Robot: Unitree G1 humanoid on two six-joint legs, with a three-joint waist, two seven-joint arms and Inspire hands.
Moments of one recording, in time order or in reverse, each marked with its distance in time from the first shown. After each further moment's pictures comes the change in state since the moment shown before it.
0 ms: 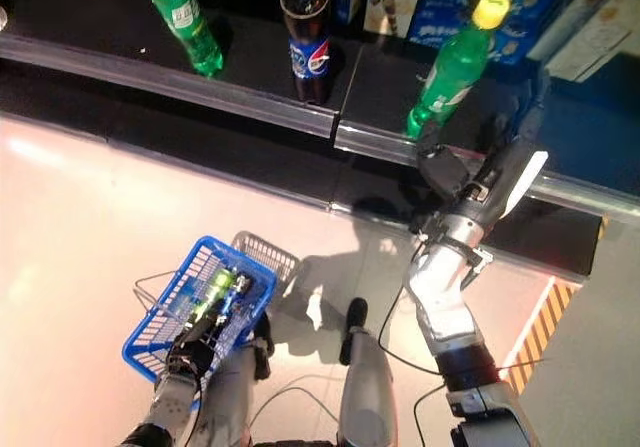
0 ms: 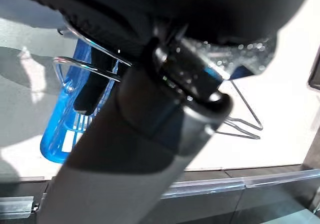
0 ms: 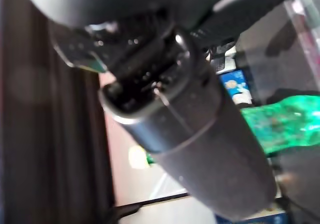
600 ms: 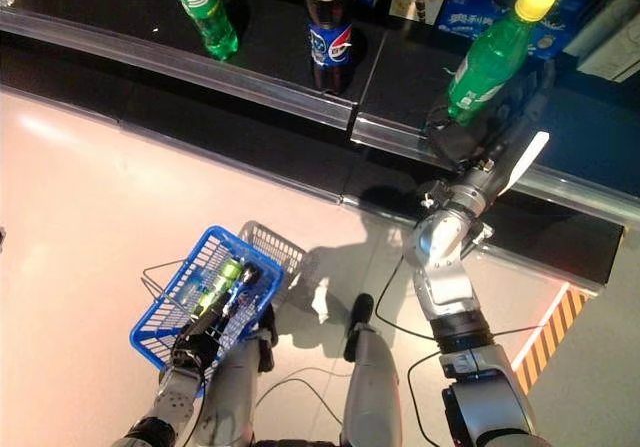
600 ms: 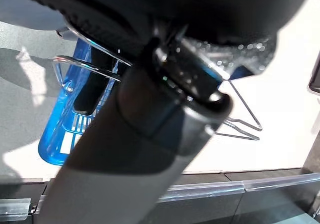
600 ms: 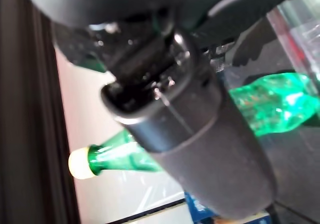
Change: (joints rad) left arm -0.017 0.006 -0.027 -0.001 -0.002 -0.003 -0.006; right arm -0.158 0.010 -0.017 0.105 0.133 0.080 0.003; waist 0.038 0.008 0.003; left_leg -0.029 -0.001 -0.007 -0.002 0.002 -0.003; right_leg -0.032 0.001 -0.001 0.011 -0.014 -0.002
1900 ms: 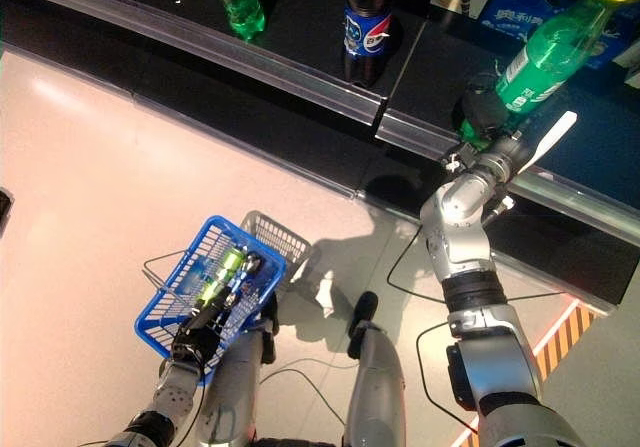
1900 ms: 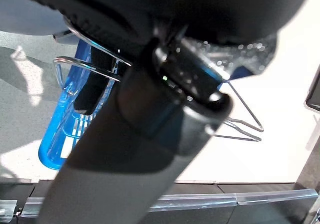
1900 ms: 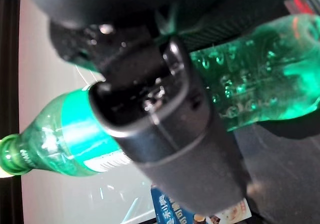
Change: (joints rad) left arm -0.019 0.013 -0.009 0.000 -0.034 0.006 -0.025; right arm -0.203 -0.059 -0.049 0.247 0.105 0.030 -0.004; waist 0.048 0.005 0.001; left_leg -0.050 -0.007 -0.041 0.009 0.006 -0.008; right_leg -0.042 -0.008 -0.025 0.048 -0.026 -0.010
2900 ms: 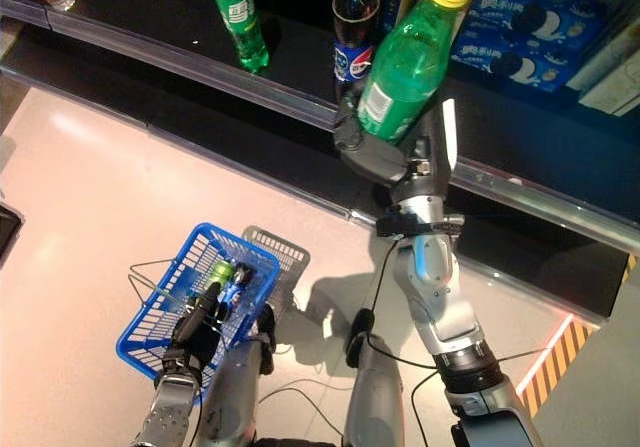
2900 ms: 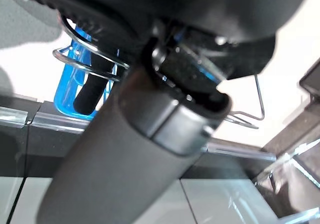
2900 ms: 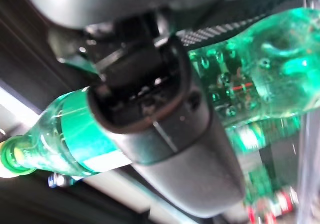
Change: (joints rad) left arm 0.215 -0.008 -0.004 -0.390 -0.027 -0.023 -0.061; right arm 0.369 0.033 0.142 -0.645 0.015 0.033 0.641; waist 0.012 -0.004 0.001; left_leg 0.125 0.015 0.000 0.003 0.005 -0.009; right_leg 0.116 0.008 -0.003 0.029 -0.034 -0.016
